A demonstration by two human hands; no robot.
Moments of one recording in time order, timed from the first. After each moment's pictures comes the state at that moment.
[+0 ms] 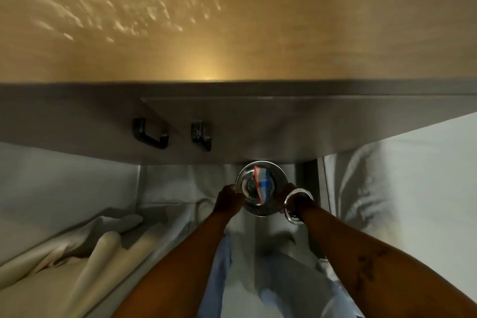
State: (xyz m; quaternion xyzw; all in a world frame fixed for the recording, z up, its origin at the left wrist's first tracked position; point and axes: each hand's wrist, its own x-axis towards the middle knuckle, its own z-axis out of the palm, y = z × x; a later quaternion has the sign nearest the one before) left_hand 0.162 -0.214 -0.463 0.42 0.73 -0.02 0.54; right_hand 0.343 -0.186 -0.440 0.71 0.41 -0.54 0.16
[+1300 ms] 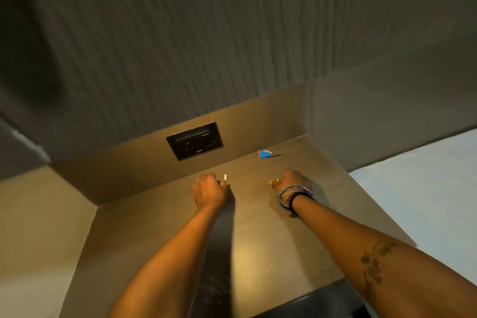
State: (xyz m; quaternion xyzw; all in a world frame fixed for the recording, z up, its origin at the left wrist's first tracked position) left_hand 0.092 0.143 -0.029 0.68 0.71 0.16 0.10; right_hand 0.298 0.081 -0.023 0.85 0.44 -0.24 -0.19
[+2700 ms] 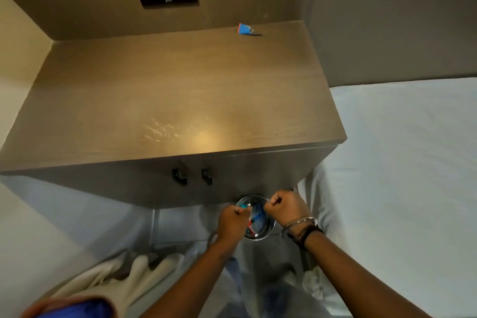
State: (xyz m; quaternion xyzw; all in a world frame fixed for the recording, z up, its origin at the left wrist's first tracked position) left_hand 0.193 -0.257 -0.171 0.34 0.77 0.16 0.52; right_hand 0.345 -0.240 -0.163 0.74 0.51 -0.42 -0.11
